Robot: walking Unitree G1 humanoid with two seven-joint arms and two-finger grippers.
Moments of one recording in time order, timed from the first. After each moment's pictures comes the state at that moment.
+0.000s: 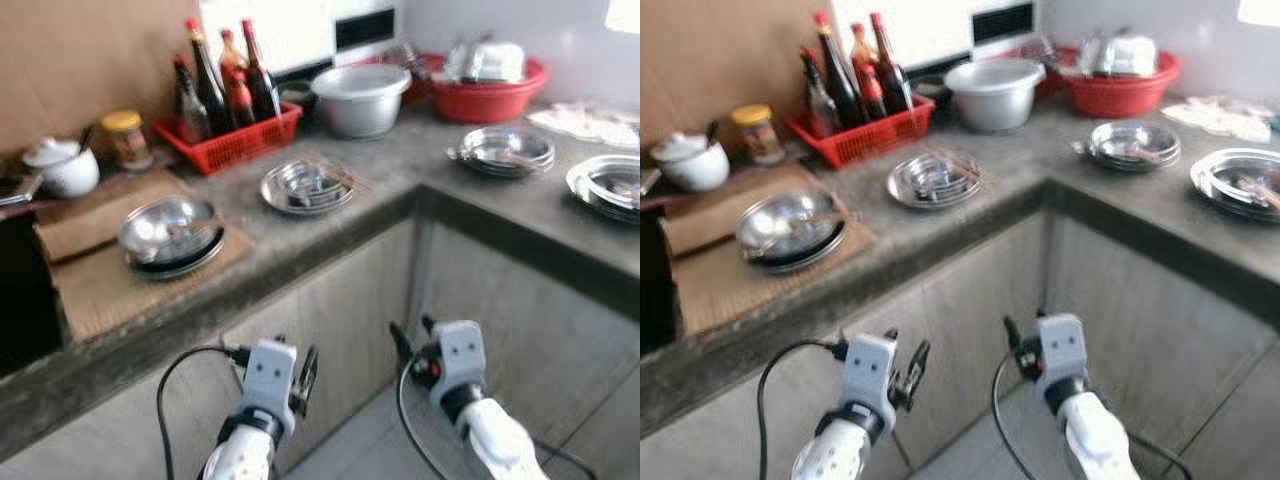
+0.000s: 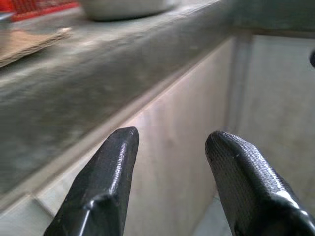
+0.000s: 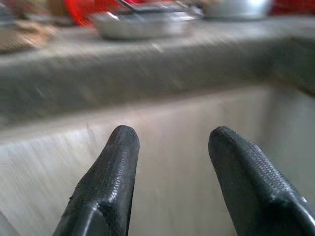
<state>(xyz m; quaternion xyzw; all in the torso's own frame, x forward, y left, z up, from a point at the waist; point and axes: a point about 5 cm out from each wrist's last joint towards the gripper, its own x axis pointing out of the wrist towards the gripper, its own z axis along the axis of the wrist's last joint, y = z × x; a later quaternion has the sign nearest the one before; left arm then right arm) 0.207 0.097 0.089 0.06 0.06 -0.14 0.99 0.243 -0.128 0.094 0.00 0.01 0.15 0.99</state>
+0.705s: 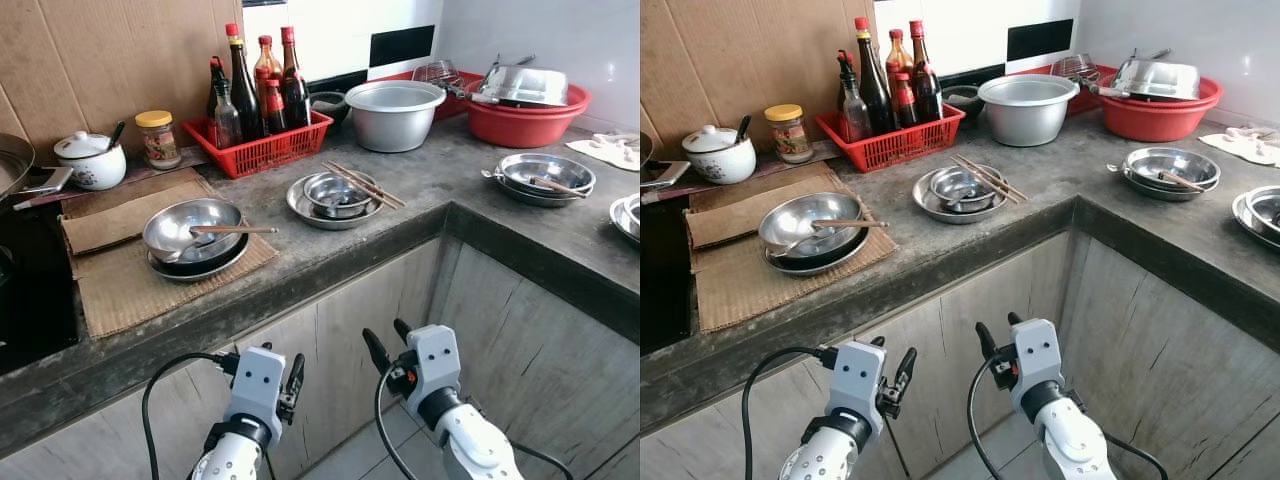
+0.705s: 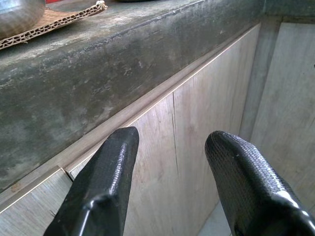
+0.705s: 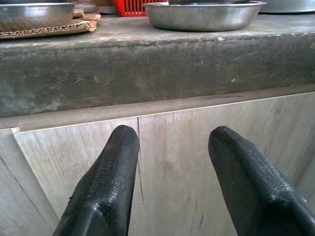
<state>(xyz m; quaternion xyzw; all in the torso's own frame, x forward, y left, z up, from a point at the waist) 0.205 0.104 0.085 0.07 0.07 -0.12 0.99 0.233 -0.111 0.087 0.00 0.02 0.19 0.98</state>
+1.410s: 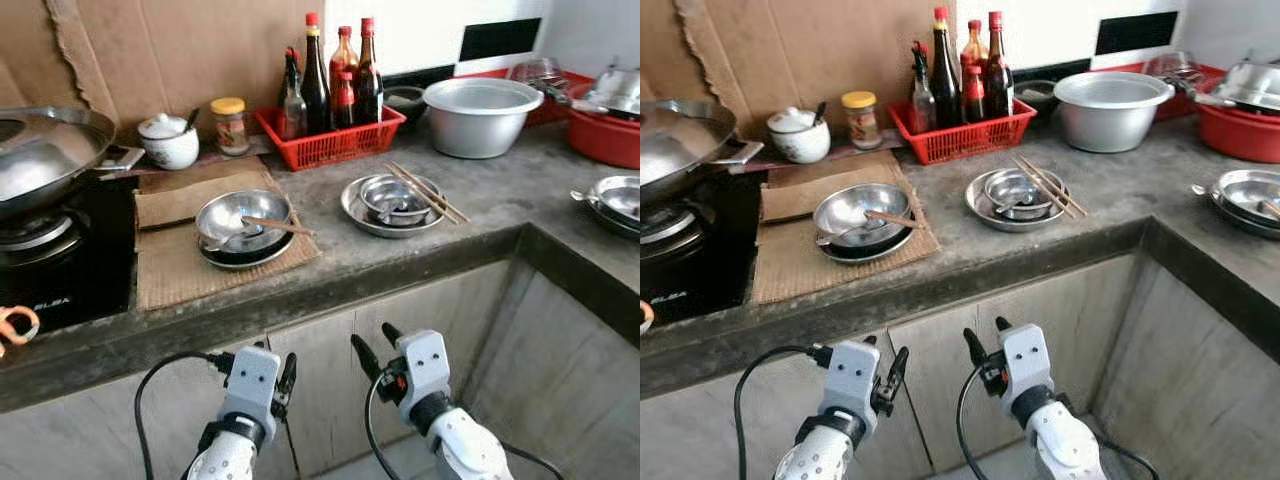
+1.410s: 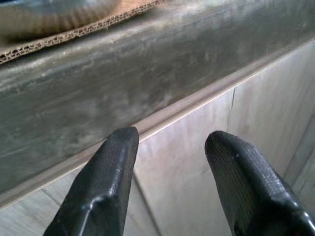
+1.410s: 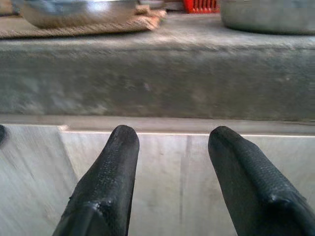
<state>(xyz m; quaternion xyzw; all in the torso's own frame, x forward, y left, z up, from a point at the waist) 0.206 0.102 0.087 0.08 0.07 -0.12 0.99 0.230 -0.111 0.084 -0.01 0.03 0.20 0.98</state>
